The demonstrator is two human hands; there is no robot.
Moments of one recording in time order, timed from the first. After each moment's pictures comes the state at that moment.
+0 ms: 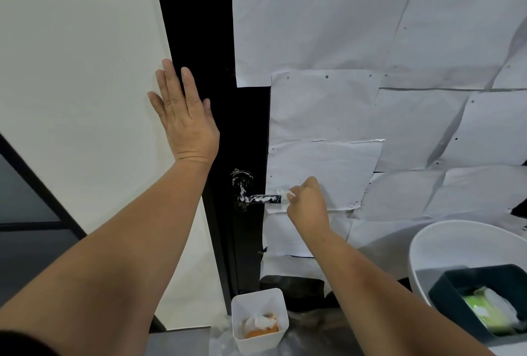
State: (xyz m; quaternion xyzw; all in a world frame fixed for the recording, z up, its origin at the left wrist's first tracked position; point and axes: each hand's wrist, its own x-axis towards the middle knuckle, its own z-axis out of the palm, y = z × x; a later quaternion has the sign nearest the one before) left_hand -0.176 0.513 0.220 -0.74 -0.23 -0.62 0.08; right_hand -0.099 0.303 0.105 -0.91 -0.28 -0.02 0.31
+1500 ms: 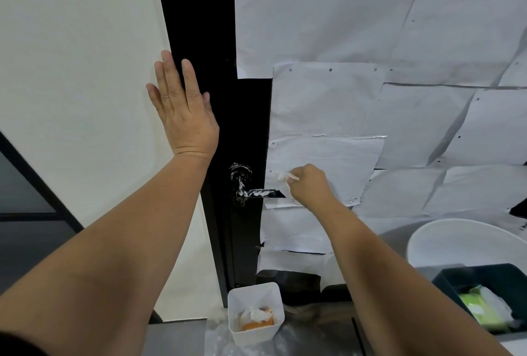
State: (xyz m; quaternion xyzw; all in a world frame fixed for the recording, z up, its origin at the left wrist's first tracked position) left_hand -0.176 0.513 0.214 -0.73 -0.26 -0.63 0.11; right_hand -0.080 0.308 0.147 -0.91 -0.31 0.06 0.28
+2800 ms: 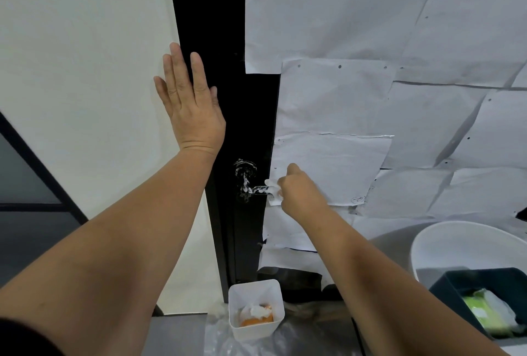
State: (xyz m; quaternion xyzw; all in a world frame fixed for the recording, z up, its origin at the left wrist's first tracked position) left_hand -0.175 0.515 0.211 -0.73 -0.26 -0.63 0.11; right_hand -0.109 0.316 0.134 -0.90 -0.43 0.00 0.09
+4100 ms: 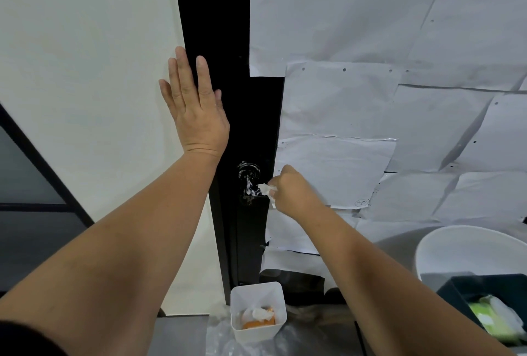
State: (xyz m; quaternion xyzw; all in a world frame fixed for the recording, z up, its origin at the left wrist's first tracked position) left_hand -0.174 0.518 0.209 -0.72 -0.25 -0.64 0.10; right_hand -0.110 0.334 0.139 -0.88 -0.46 0.01 0.14
